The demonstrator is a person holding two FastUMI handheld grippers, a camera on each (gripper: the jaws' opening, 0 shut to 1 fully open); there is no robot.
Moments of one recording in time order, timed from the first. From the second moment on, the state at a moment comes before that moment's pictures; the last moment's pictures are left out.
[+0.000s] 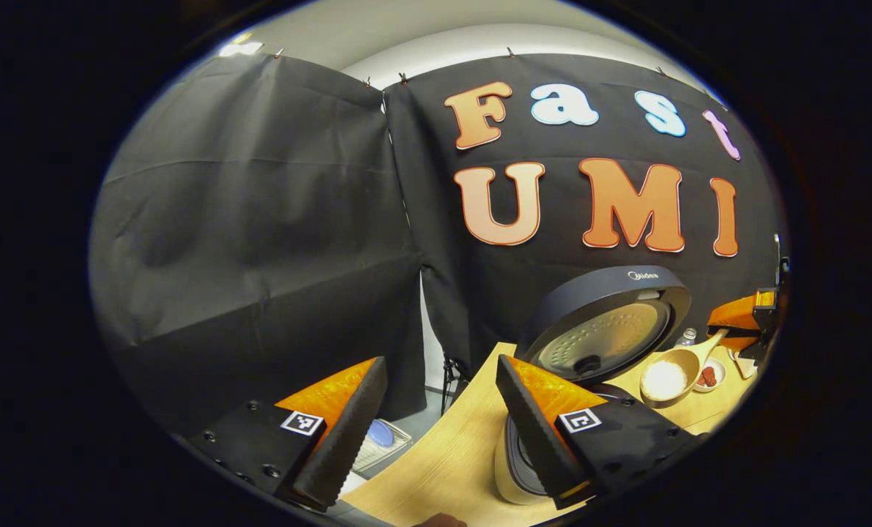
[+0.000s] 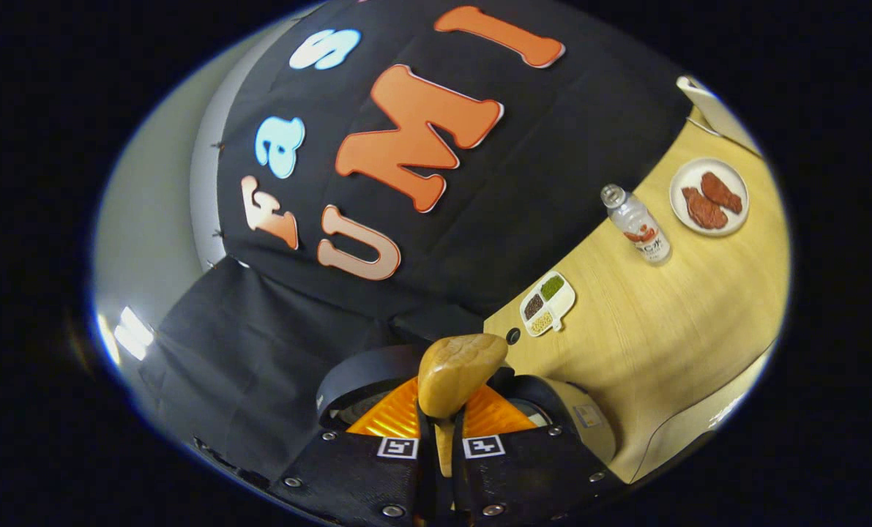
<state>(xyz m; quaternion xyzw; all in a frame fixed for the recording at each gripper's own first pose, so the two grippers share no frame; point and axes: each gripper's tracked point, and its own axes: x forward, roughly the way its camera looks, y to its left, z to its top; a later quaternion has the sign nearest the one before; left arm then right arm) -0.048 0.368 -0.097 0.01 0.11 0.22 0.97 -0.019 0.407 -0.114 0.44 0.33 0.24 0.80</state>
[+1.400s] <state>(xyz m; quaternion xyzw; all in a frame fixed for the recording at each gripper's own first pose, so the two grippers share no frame) -0.046 0.367 -0.104 0.02 0.12 0.23 0.97 -0.054 0.469 -0.042 0.08 0.12 0.38 0.91</state>
